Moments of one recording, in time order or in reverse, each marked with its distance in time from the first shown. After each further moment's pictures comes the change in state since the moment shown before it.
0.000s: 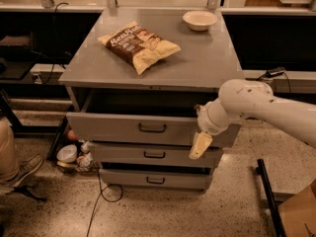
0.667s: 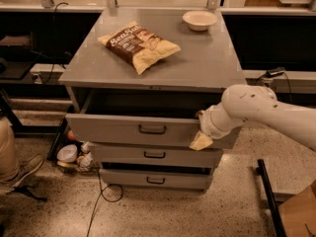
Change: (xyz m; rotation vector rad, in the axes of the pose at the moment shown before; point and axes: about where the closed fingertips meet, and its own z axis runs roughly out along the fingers) arm 0.015 0.009 0.004 0.006 0.010 0.033
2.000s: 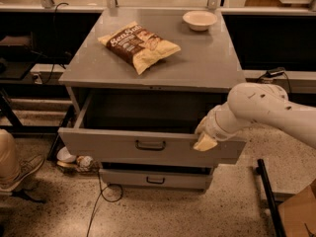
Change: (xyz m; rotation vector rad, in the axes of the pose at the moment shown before) arm -0.010 0.017 -0.035 0.008 0.012 -0.004
